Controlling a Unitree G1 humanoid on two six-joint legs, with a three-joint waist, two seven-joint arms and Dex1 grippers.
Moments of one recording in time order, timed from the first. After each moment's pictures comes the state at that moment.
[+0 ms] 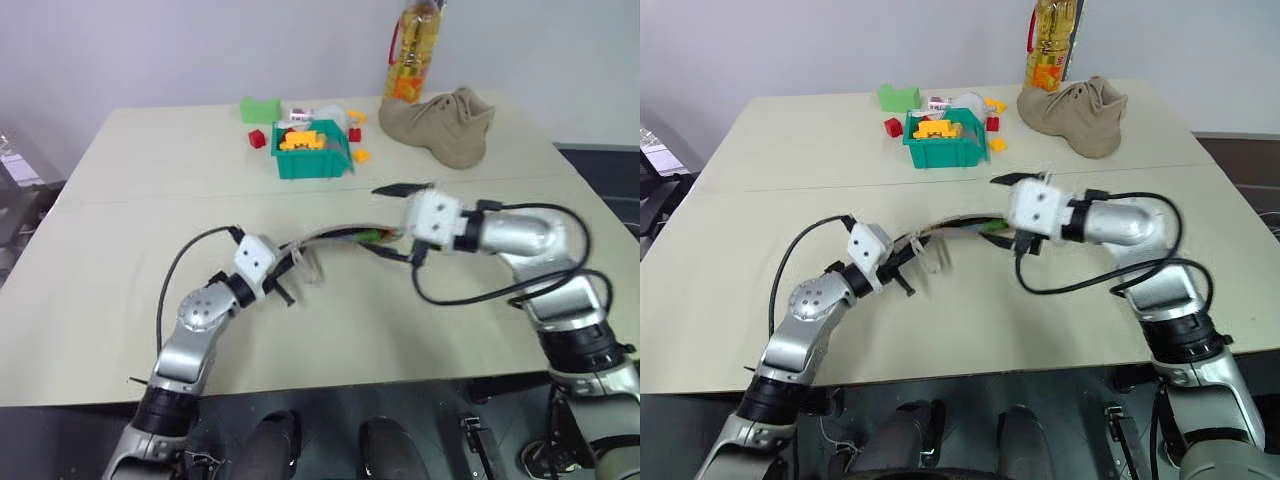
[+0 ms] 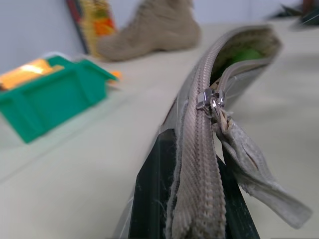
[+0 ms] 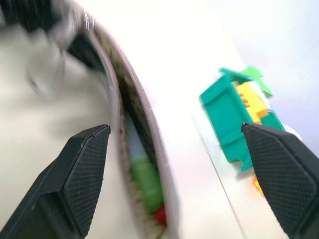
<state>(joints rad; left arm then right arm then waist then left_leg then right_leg) -0.31 0.27 -0.08 -0.08 -0.15 0.10 -0.56 -0.56 -0.69 0.02 -0.26 0.20 0.34 0.98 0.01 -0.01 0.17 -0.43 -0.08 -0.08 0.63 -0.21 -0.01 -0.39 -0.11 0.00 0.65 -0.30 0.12</state>
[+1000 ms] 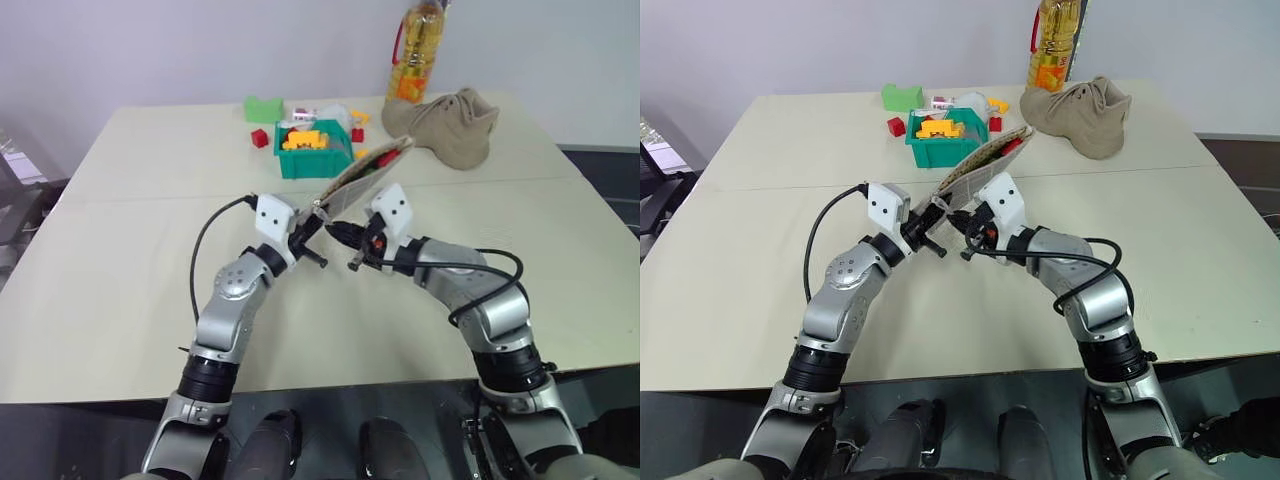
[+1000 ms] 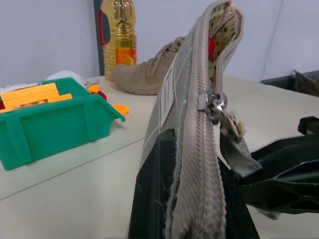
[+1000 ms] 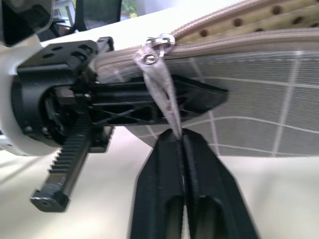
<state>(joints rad) -0.44 0.10 -0.09 -0.03 -0.20 0.21 -0.43 -0.53 -0.36 0.12 -0.24 0.33 0.71 0.60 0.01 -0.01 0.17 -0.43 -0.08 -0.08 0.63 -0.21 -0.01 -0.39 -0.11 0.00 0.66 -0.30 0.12</state>
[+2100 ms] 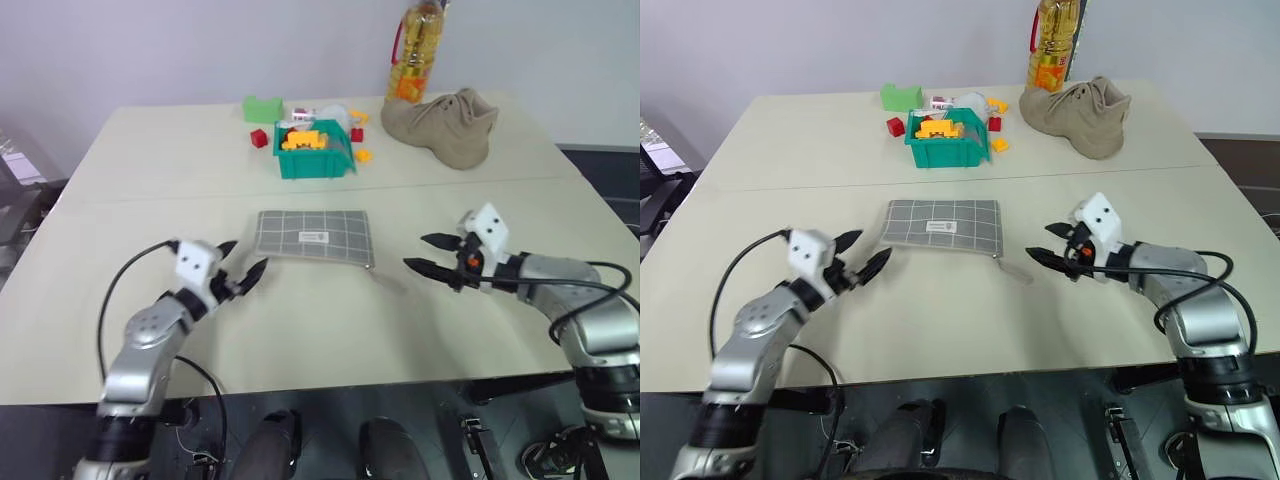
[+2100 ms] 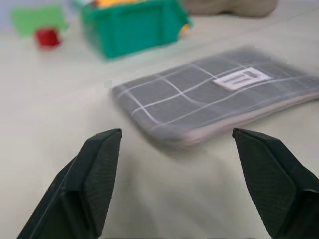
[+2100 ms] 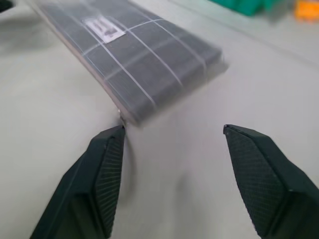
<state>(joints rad) -0.05 0.41 0.14 -0.19 -0.34 0.27 -0.54 -0.30 -0.73 -0.13 -0.14 0.41 0.59 0.88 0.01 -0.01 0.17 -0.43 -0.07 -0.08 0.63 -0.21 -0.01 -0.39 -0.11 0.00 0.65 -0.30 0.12</state>
